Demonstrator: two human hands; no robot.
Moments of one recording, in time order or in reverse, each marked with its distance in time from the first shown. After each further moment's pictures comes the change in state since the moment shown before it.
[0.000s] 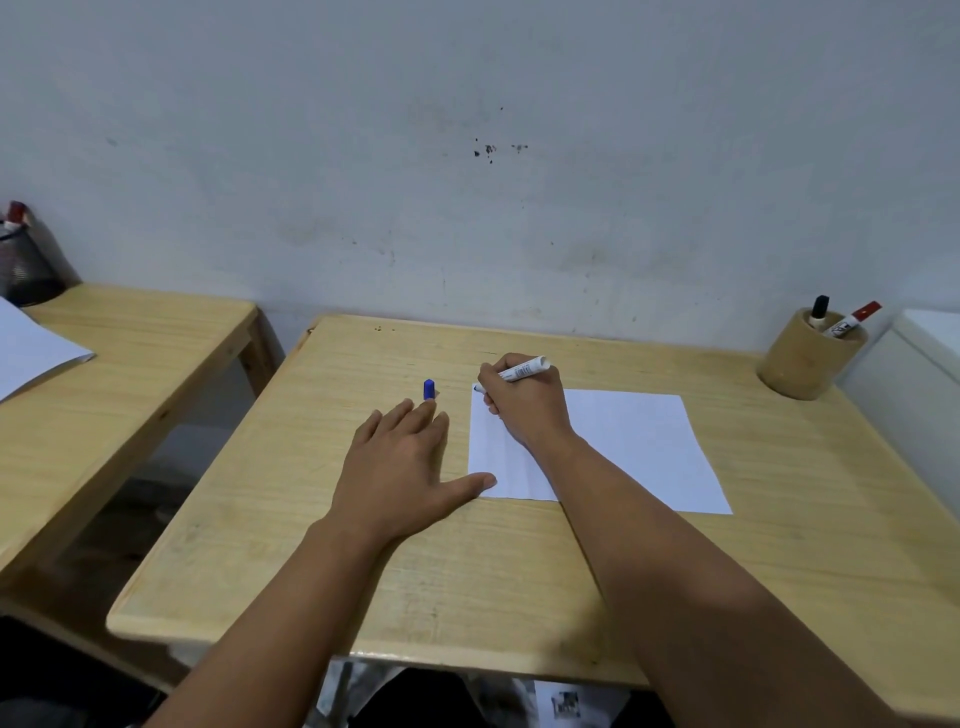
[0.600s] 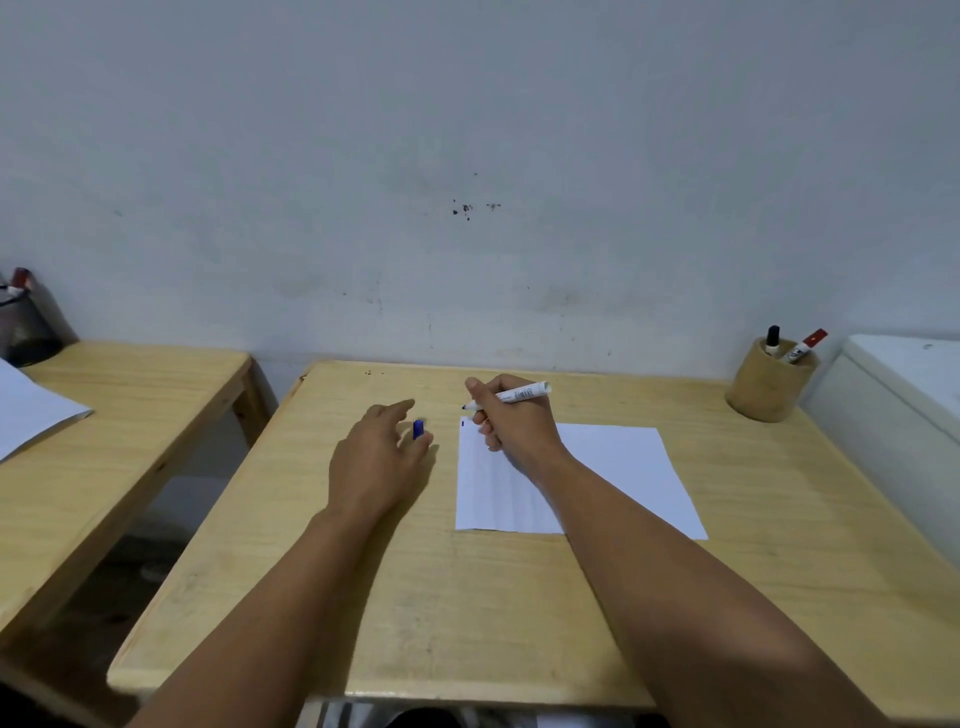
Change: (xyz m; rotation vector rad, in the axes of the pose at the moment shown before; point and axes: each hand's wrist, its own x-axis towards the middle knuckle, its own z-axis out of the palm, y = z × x) left_hand 0.047 -0.012 -0.017 -0.377 0.130 -0.264; right_hand -0.007 -0.031 -0.016 0.280 -0.071 0.109
